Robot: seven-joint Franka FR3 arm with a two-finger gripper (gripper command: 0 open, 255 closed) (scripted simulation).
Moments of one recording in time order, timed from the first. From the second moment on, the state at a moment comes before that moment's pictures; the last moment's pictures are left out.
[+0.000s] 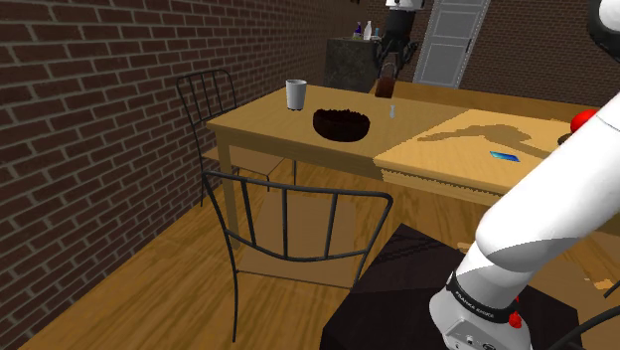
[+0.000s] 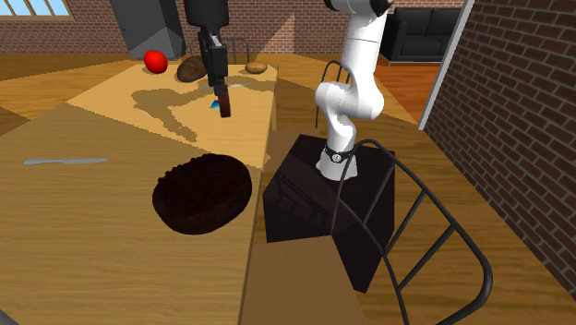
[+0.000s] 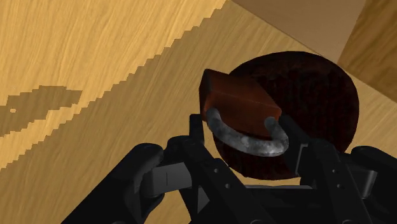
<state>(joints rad) -0.24 -0.23 -0.21 -1.75 -0.07 1.57 0.31</state>
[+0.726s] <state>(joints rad) -0.21 0.15 -0.18 -1.30 0.00 1.50 0.37</state>
